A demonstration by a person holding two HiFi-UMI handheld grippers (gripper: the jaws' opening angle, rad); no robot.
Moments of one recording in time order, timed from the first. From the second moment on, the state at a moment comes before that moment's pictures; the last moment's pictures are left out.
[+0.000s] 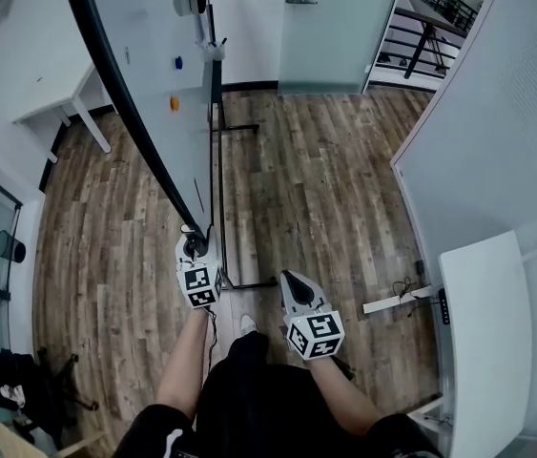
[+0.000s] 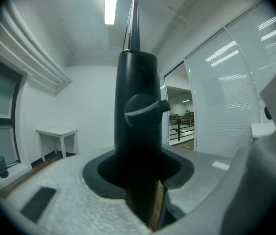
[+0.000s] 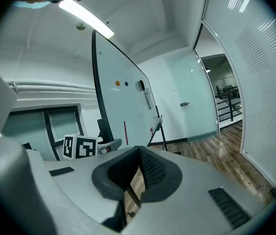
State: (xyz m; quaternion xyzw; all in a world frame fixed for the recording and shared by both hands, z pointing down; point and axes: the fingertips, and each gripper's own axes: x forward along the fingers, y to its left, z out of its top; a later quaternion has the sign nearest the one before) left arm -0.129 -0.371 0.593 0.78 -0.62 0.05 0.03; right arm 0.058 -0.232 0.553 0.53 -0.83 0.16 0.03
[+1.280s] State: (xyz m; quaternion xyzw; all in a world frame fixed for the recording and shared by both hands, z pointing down) left arm -0.124 -0.166 0.595 0.78 -0.63 0.05 0.04; right arm 0.071 -0.005 0.570 0.48 -0.86 0.20 0.03
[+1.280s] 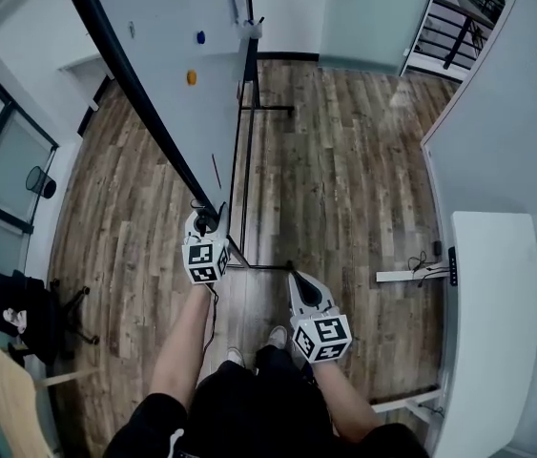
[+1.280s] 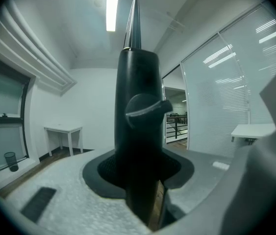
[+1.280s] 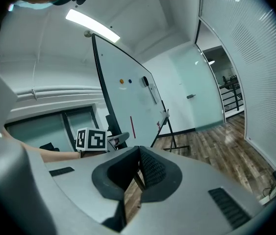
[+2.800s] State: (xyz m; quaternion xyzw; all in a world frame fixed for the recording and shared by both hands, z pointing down) left arm -0.120 0.057 0.599 0.78 -0.62 0.05 0.05; right arm 0.003 0.242 0.558 0.58 -0.80 0.17 0.06
